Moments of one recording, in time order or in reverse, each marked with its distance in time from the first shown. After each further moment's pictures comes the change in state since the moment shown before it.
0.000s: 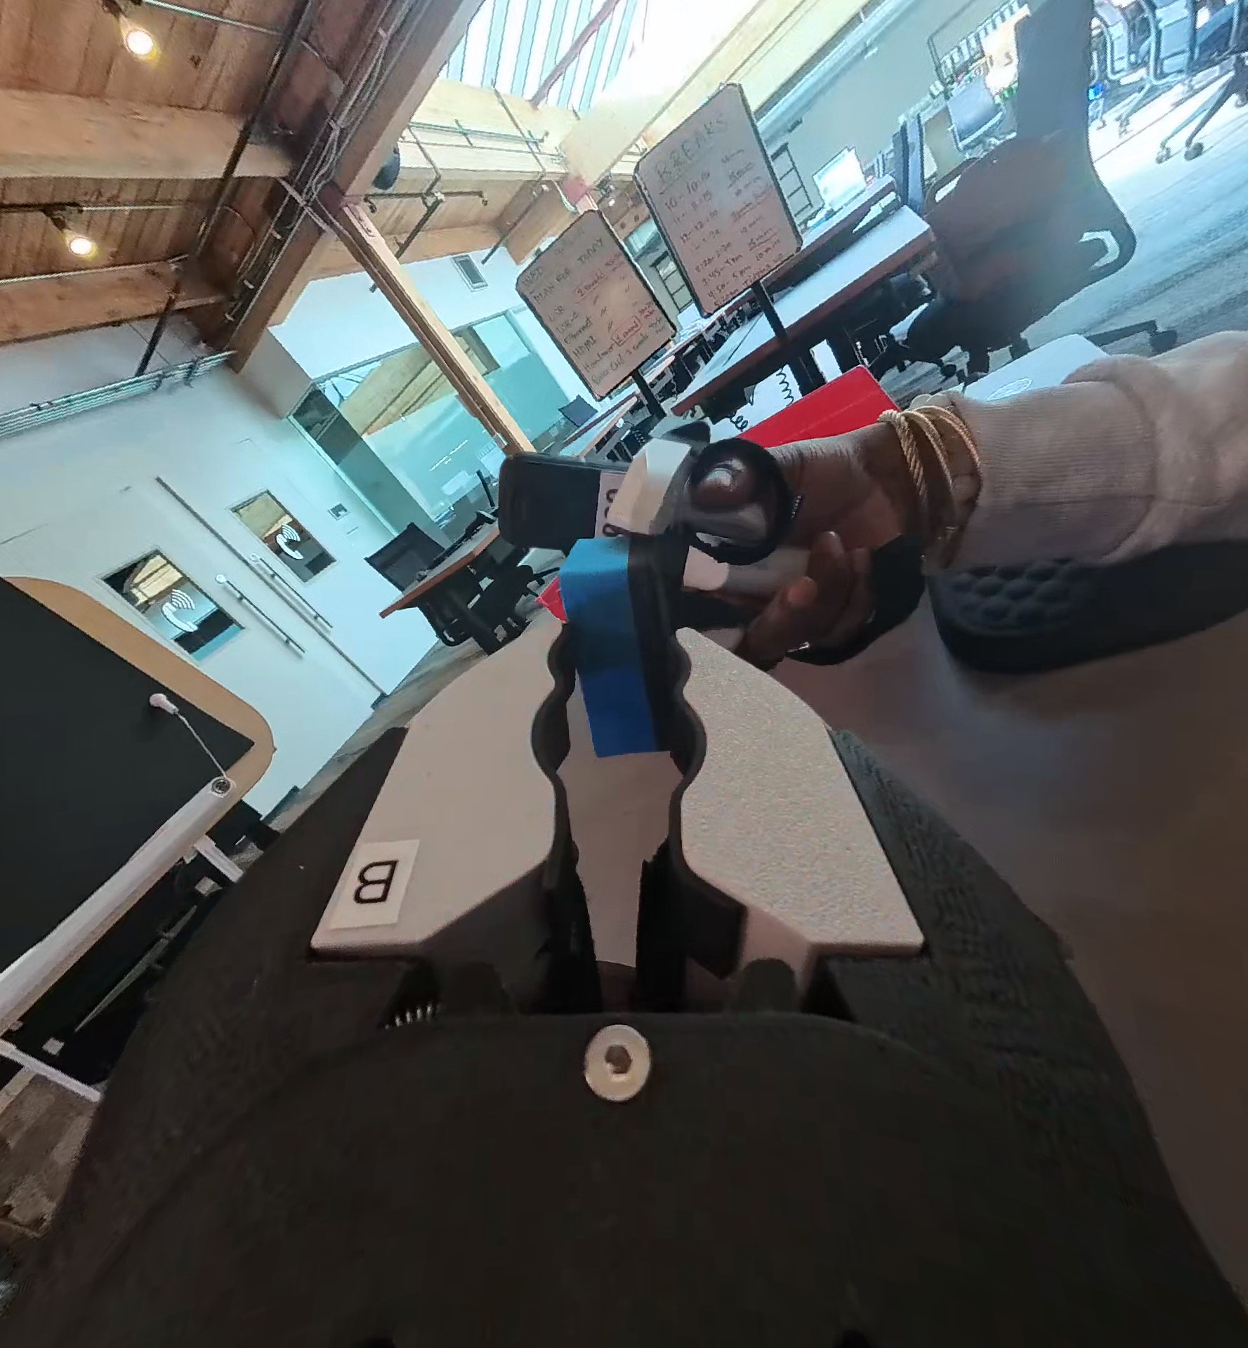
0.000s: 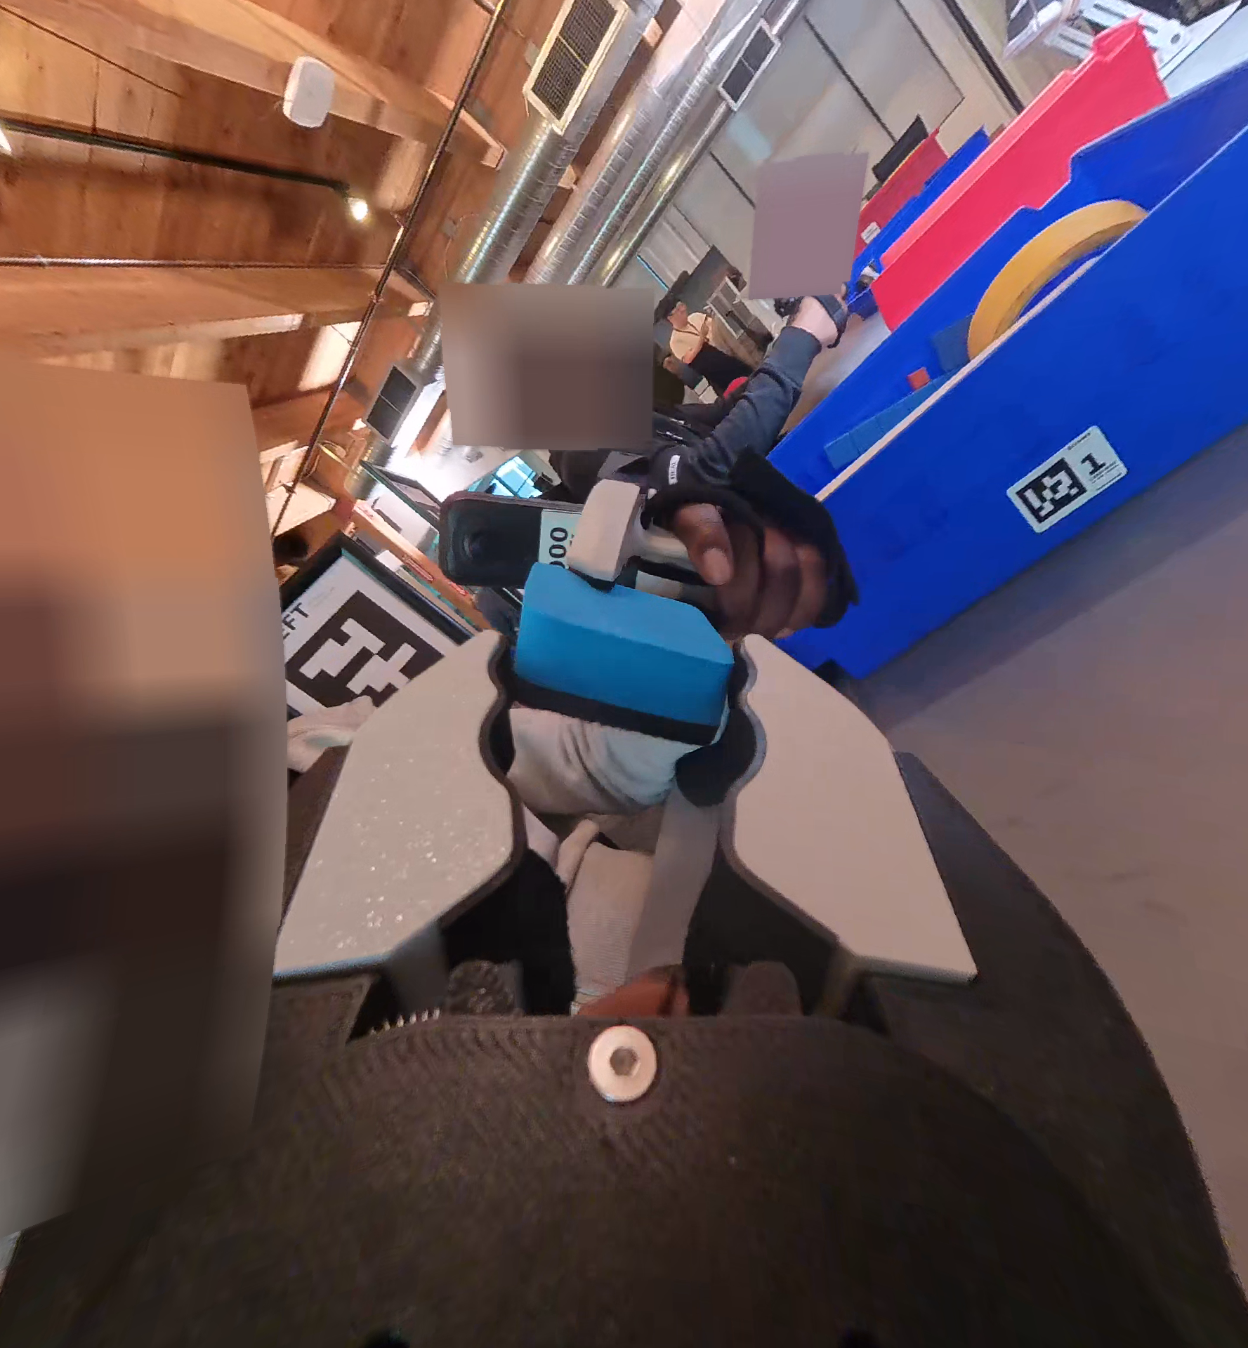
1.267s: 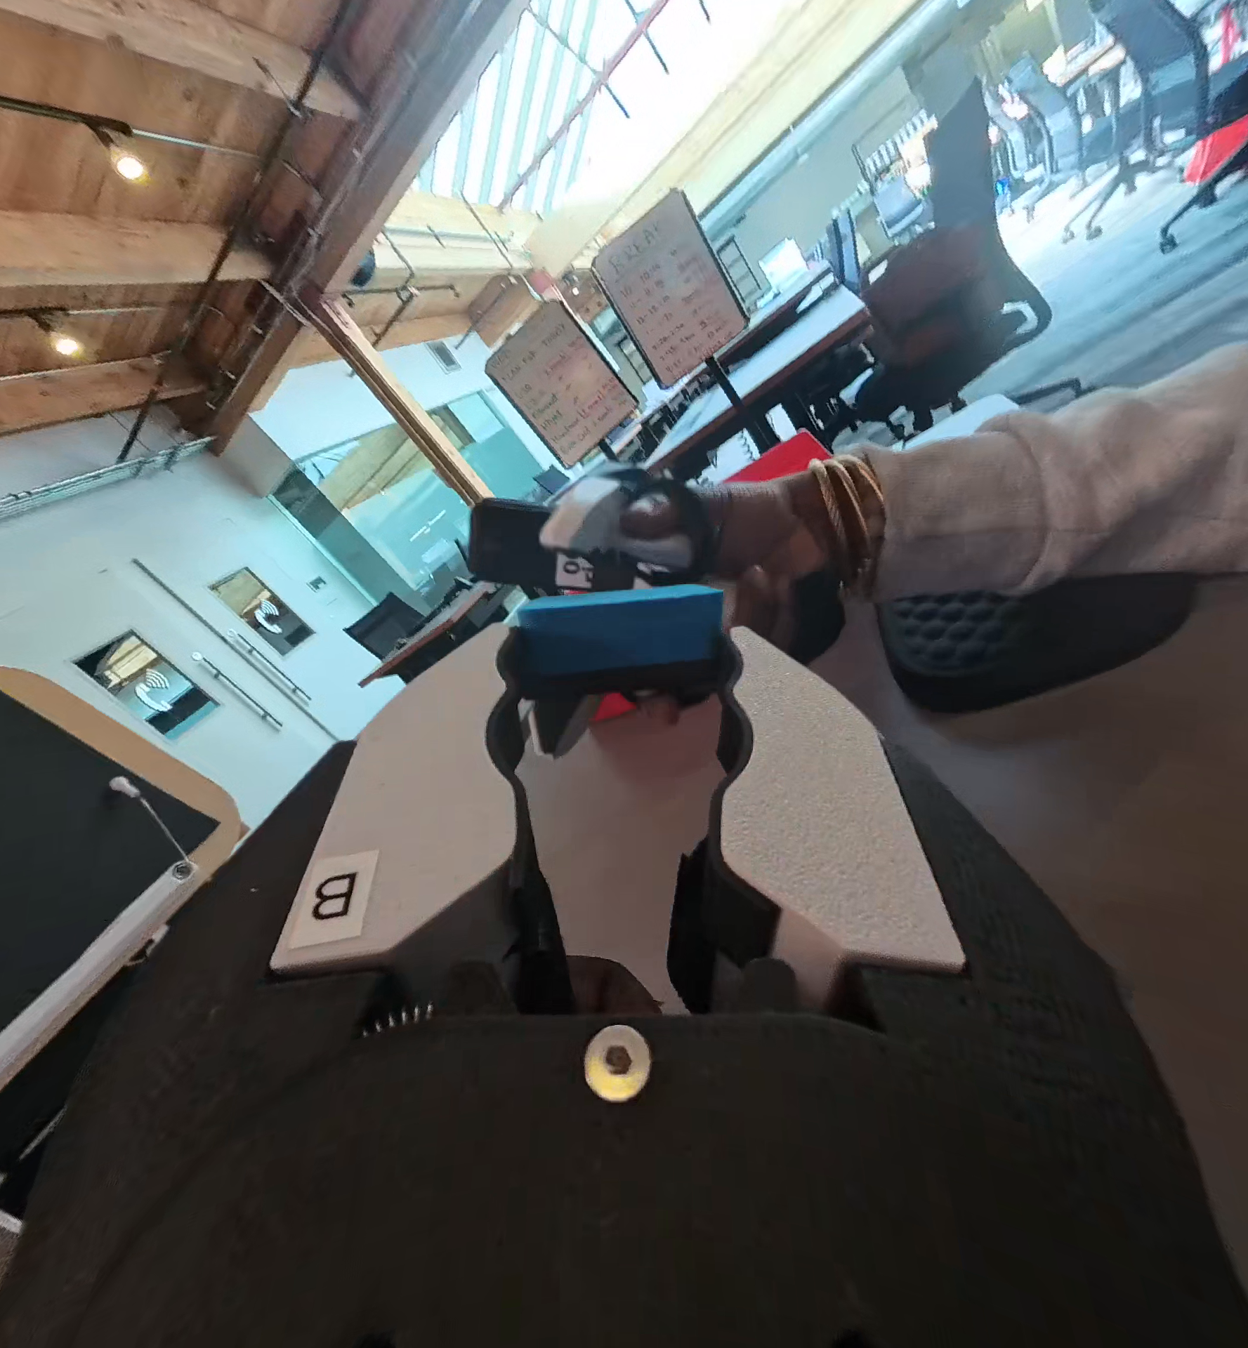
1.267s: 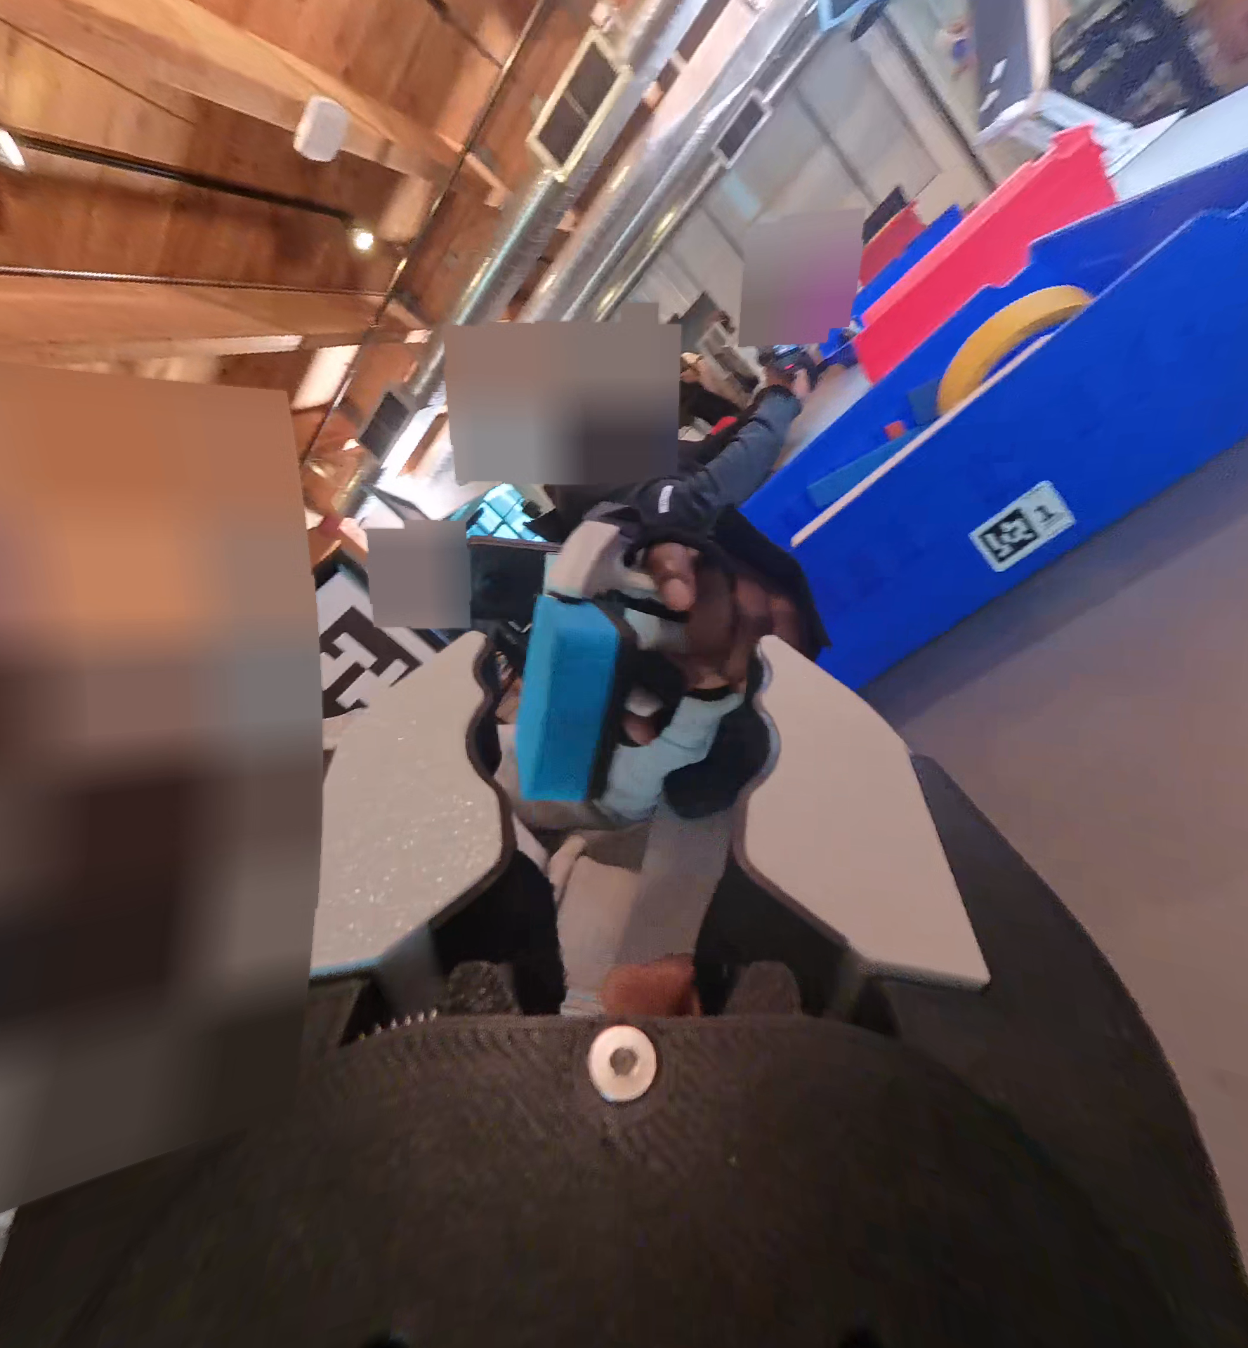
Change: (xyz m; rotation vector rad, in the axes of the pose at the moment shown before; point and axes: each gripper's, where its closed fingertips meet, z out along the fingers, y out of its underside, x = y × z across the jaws) left arm 0.015 -0.017 0.003 0.101 0.052 0.026; right arm -0.007 -0.013 -0.018 0.046 0.001 -0.045
